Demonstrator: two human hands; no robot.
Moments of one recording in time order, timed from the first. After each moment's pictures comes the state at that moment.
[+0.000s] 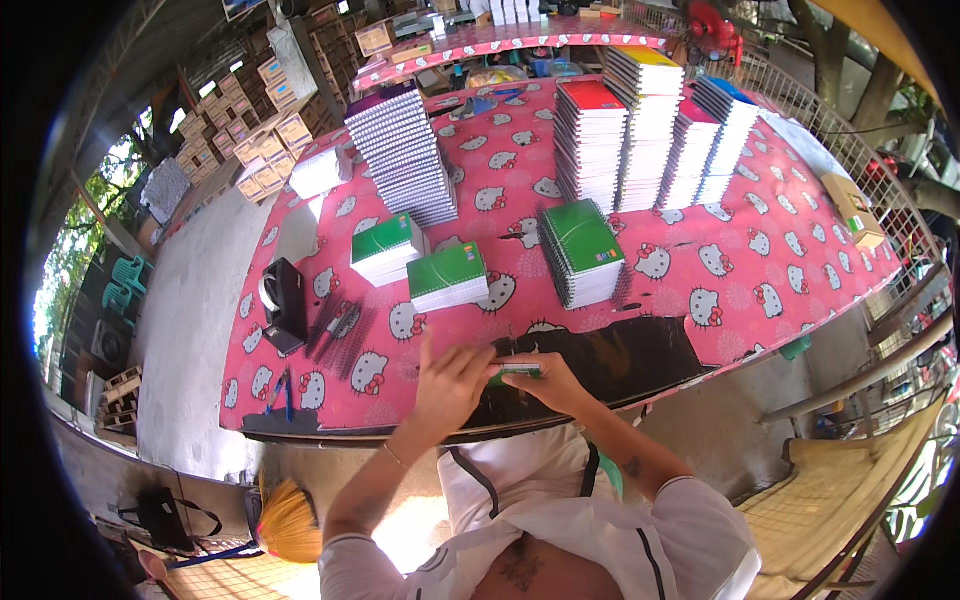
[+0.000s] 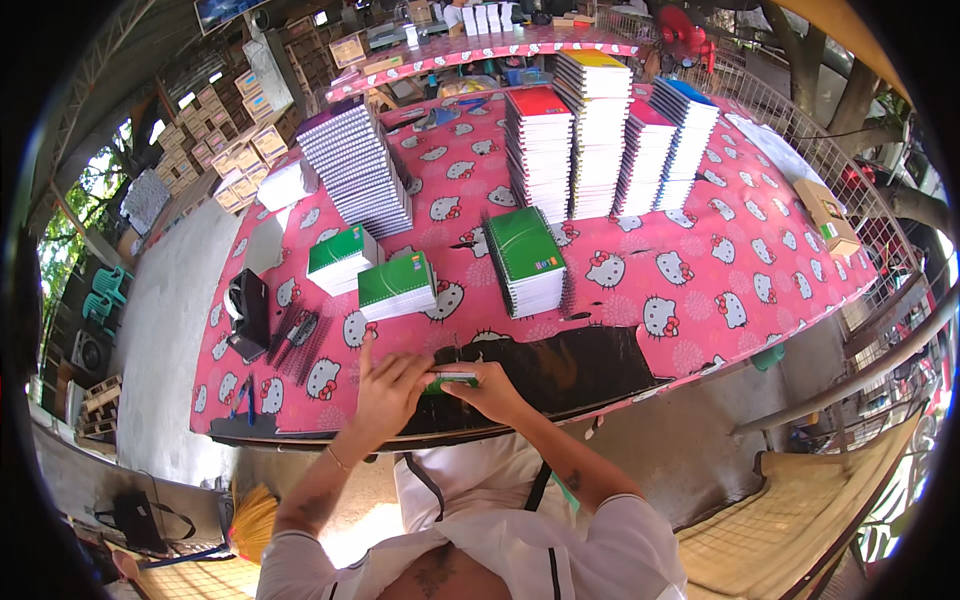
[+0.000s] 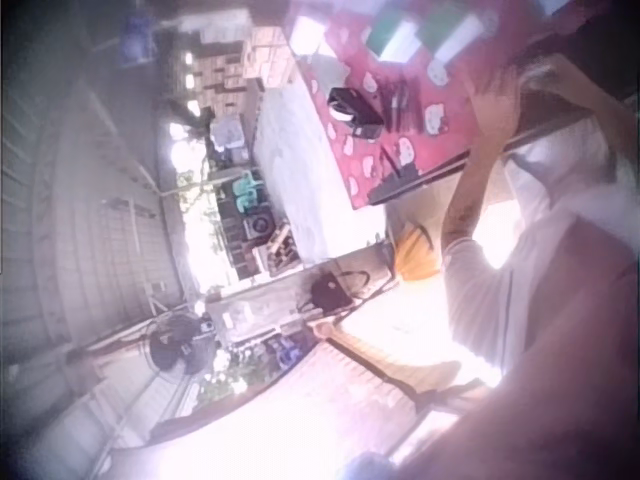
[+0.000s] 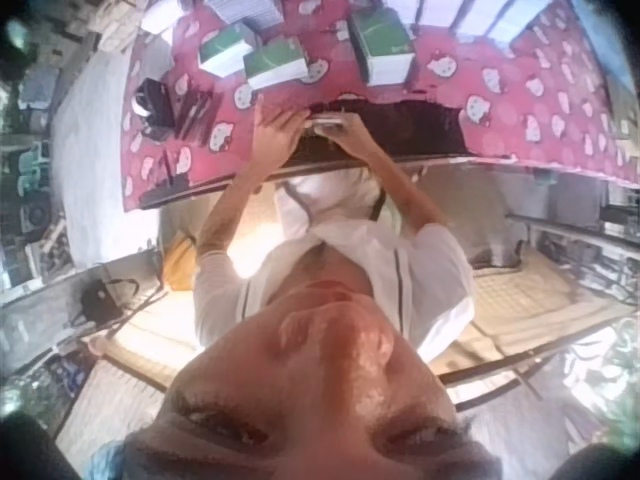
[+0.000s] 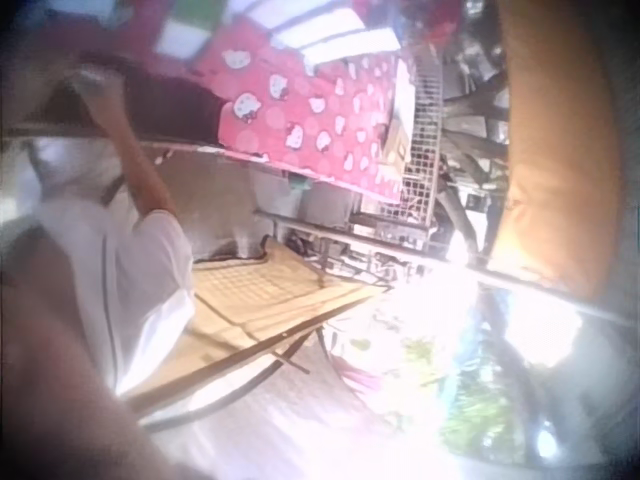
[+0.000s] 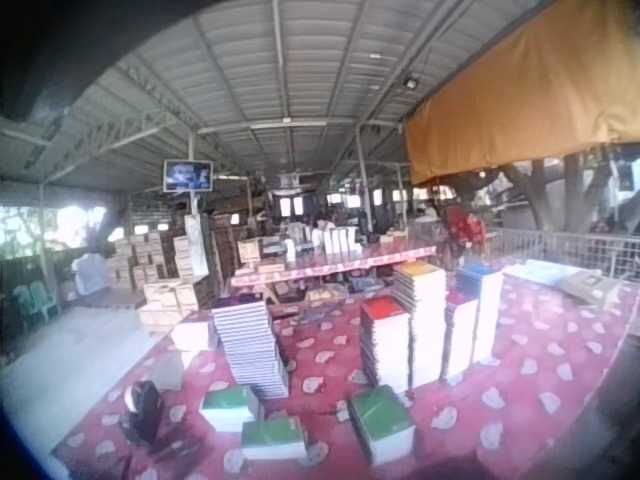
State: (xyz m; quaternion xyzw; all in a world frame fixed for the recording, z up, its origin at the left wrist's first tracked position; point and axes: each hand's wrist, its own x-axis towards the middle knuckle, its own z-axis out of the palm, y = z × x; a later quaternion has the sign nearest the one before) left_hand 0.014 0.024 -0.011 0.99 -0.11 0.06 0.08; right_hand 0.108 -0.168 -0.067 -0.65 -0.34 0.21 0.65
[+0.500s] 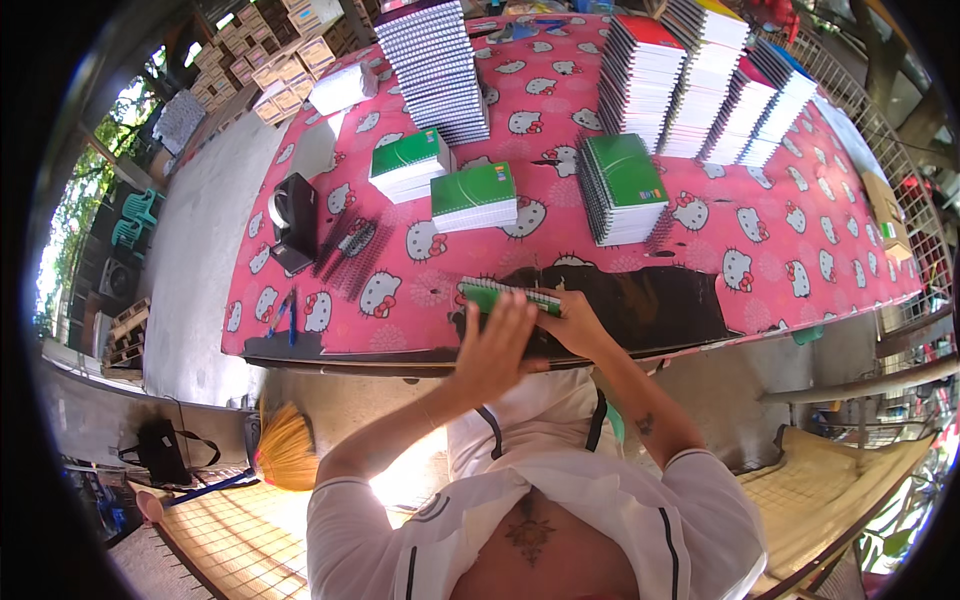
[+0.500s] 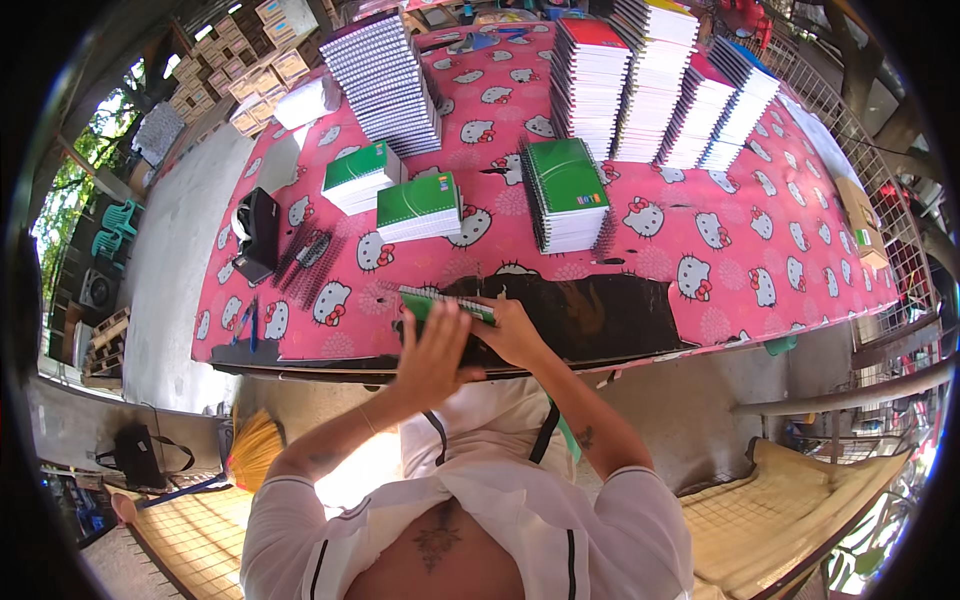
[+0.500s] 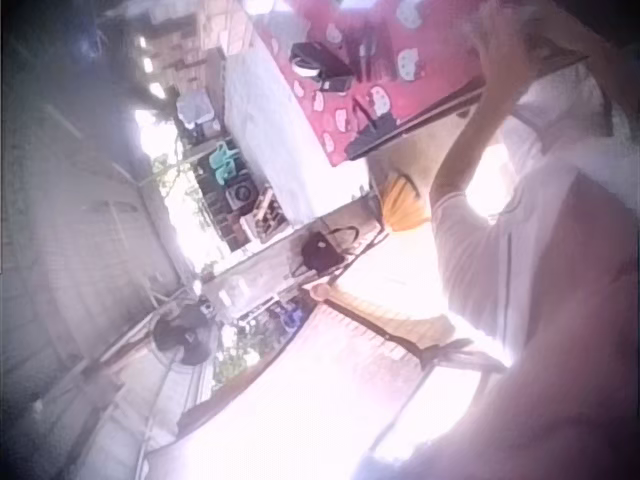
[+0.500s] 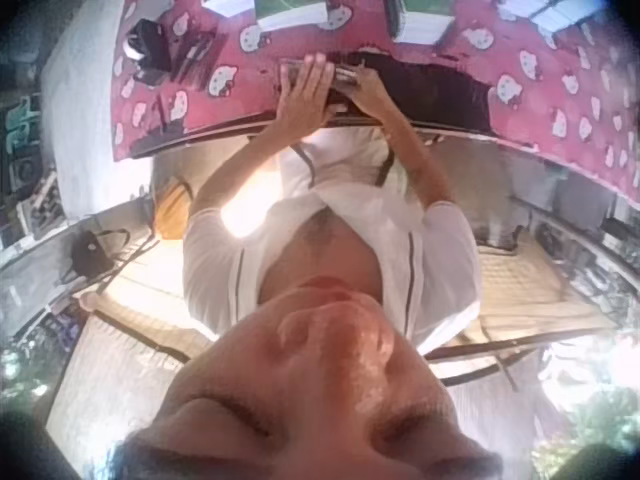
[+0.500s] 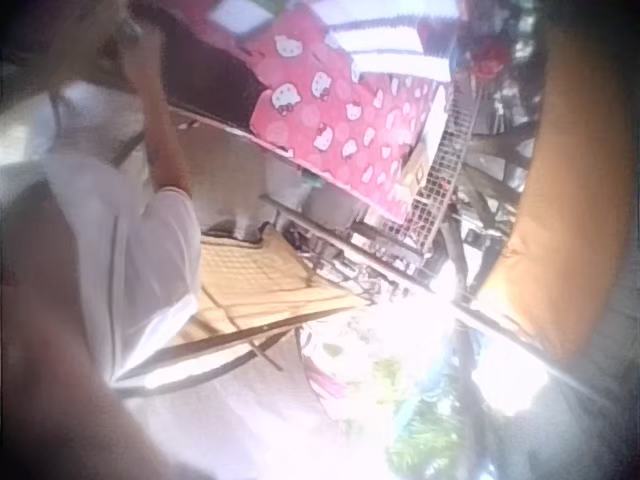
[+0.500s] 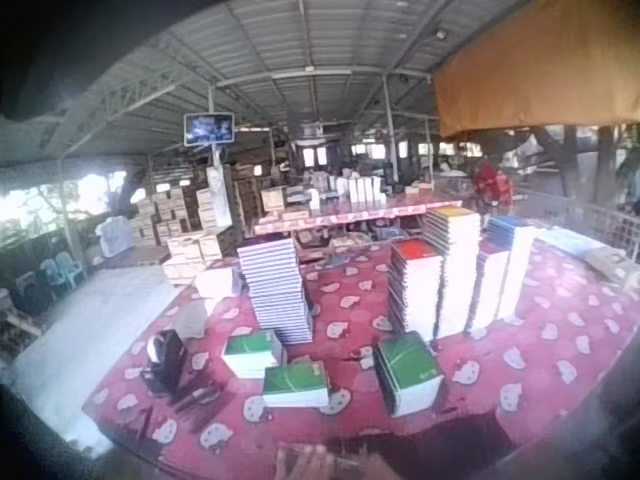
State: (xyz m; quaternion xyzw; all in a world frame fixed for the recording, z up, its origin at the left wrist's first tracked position) left_hand -0.017 -0.020 -0.072 0.98 -0.10 0.19 0.03; right_hand 0.115 -0.161 -0.085 -0.70 -0.39 0.12 0.58
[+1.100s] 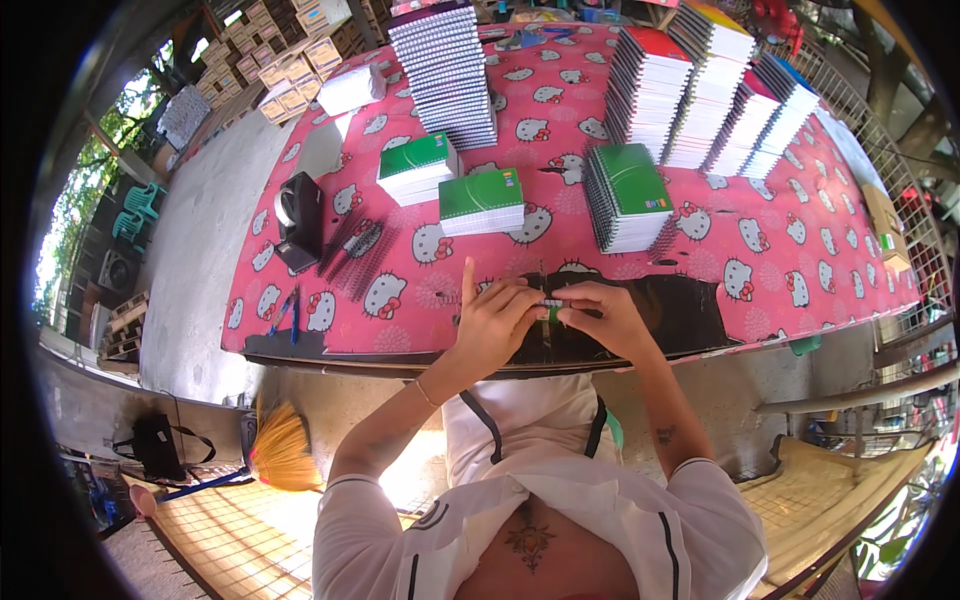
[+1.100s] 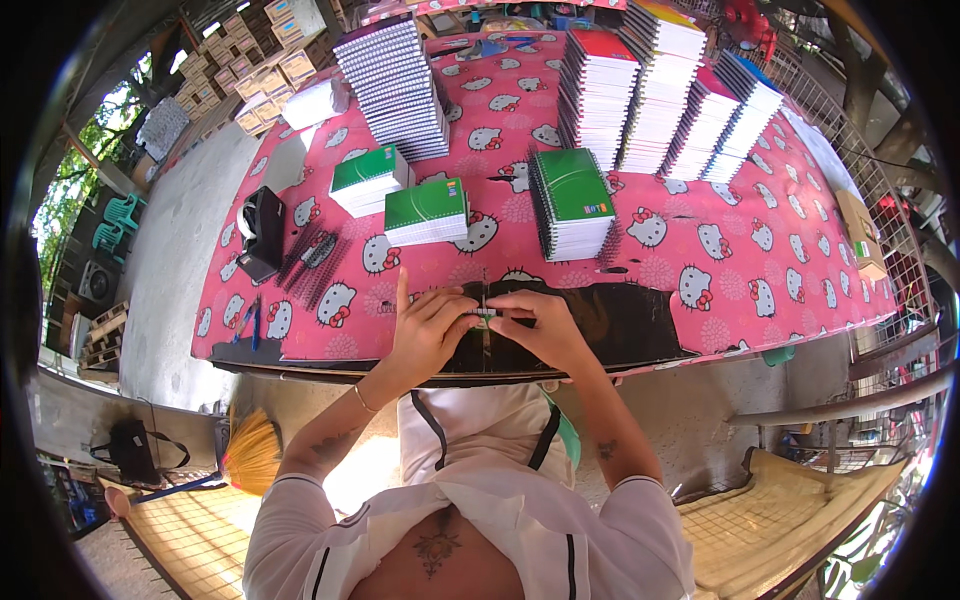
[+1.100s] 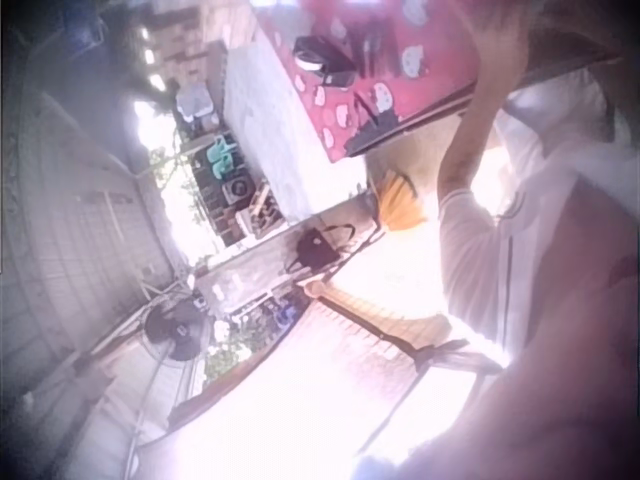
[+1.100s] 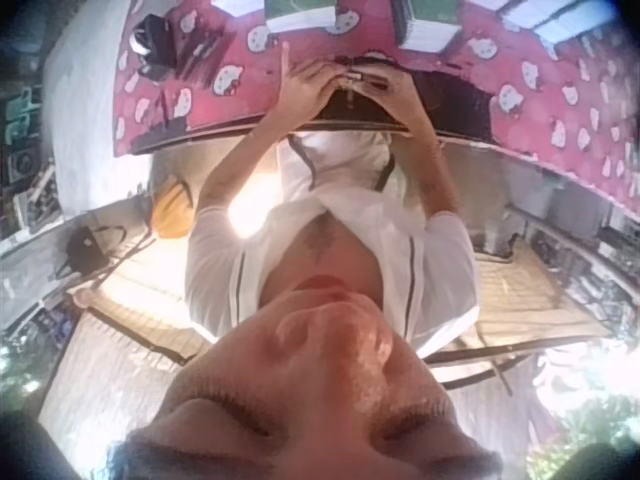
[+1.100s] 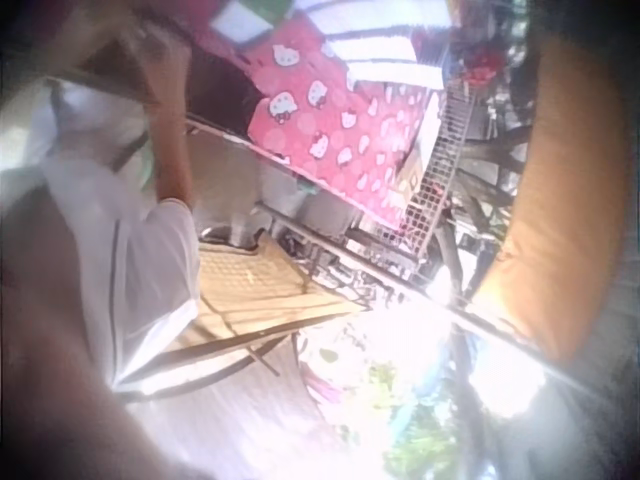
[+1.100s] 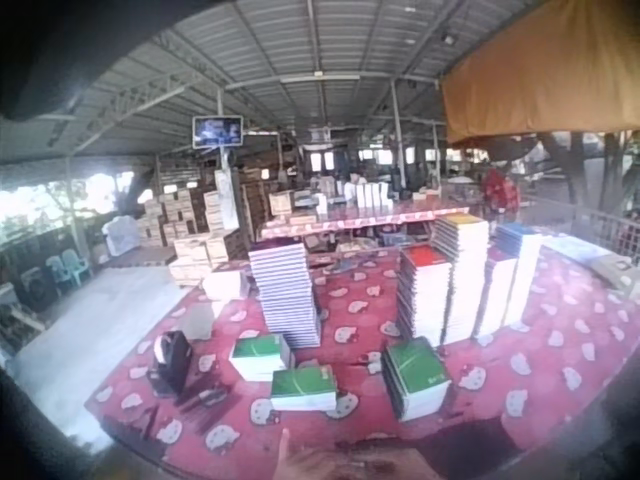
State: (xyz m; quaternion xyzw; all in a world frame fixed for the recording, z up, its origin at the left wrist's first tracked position) left_hand 0.020 -0.006 -0.022 0.93 -0.10 0.30 0.21; right_hand 0.123 -0.194 -0.043 -0.66 -0.39 0.13 0.63
